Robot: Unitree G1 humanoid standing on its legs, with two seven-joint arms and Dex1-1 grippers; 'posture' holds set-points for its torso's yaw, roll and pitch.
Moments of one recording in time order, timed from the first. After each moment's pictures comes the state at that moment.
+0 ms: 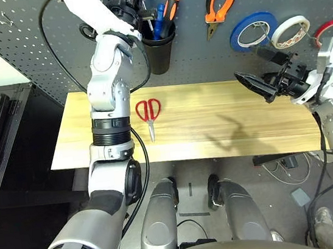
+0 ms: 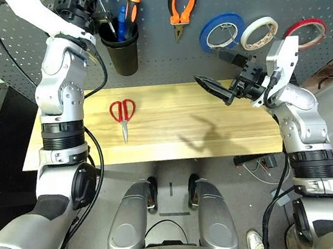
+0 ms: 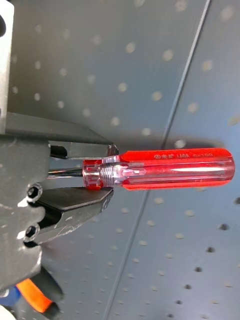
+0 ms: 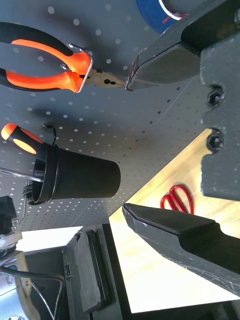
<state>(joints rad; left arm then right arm) -0.96 0.09 0.10 0.17 -0.27 0.23 -0.14 -0.37 -0.49 -0.20 0.08 0.55 0.00 0.99</state>
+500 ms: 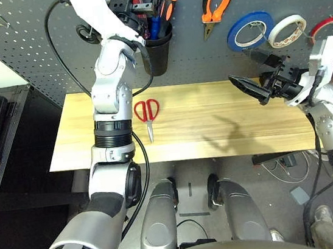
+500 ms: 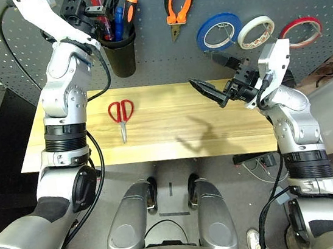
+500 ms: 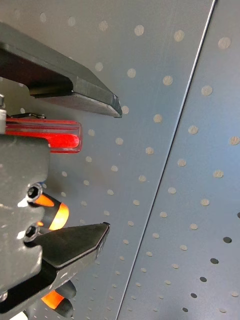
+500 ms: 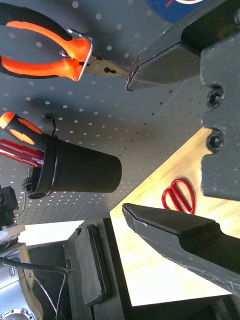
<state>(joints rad) -0.95 0.10 0.10 0.16 -0.27 0.23 -0.15 -0.38 -0.47 -0.17 0.08 0.53 -0.01 0.99</state>
